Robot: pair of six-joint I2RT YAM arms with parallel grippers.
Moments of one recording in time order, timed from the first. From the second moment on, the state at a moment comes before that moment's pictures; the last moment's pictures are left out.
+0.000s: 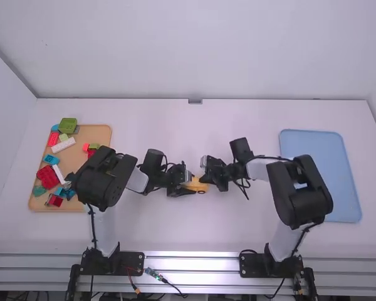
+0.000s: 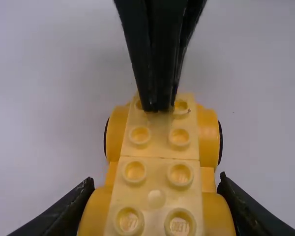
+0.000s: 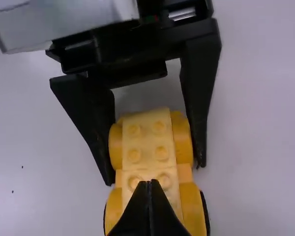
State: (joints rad) left arm -0.31 2.03 0.65 0.53 0.93 0.83; right arm 0.29 1.86 0.82 -0.19 -0.93 -1.00
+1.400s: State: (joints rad) left arm -0.15 1.65 0.65 0.15 0.81 0.56; right arm 0.38 1.52 0.97 -0.52 -0.08 -0.40
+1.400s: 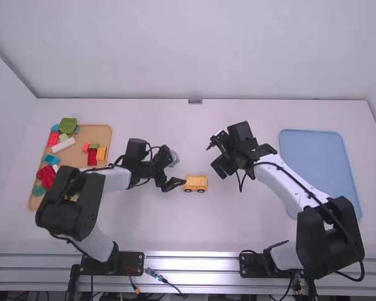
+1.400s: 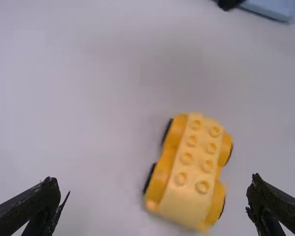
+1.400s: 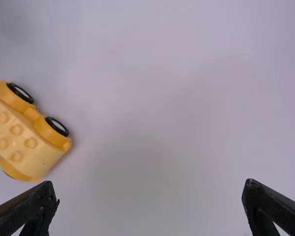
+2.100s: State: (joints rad) left arm 0.27 1.52 1.10 -0.61 0.27 0.28; right arm 0.35 1.52 0.97 -0.39 -0.07 -0.35
